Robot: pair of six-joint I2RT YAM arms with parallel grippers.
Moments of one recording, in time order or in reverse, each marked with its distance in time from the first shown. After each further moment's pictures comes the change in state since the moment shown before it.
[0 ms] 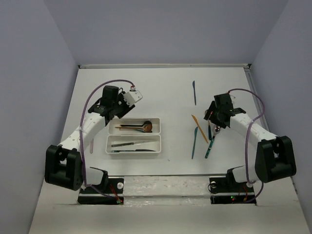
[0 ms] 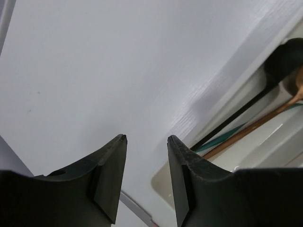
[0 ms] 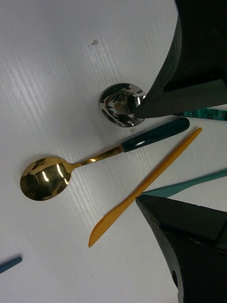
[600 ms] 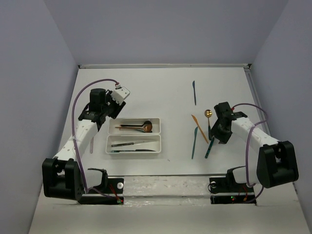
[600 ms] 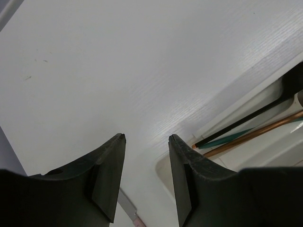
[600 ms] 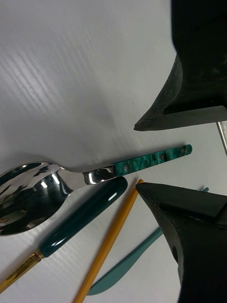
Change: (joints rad) left arm 0.189 -0.112 -0.082 0.092 0.080 -0.175; right arm -0.012 -0.055 -0.050 -0.367 -0.022 0.208
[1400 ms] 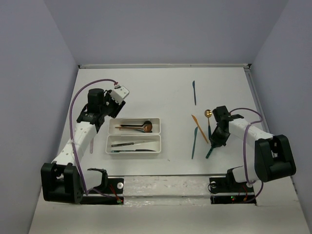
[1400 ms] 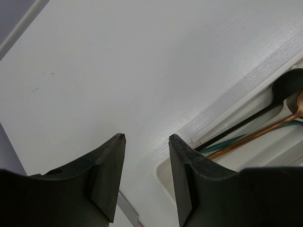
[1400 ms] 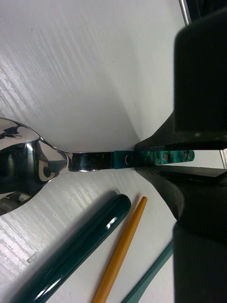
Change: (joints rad) left arm 0.008 -0.050 -0.015 0.018 0.047 0.000; right arm 0.000 0.047 -0.087 0.053 -0.079 -0.019
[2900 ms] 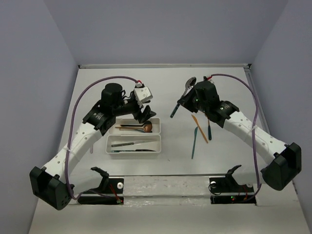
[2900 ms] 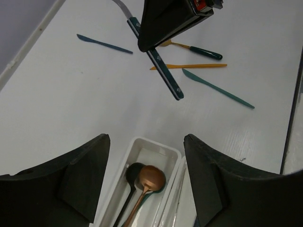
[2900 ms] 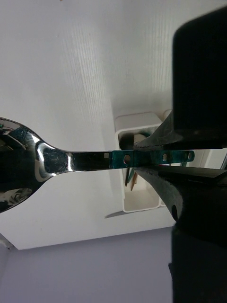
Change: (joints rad) left arm -0.360 -0.061 0.208 -0.052 0.352 -0.211; right arm 0.381 -0.088 0.438 0.329 0.032 0.180
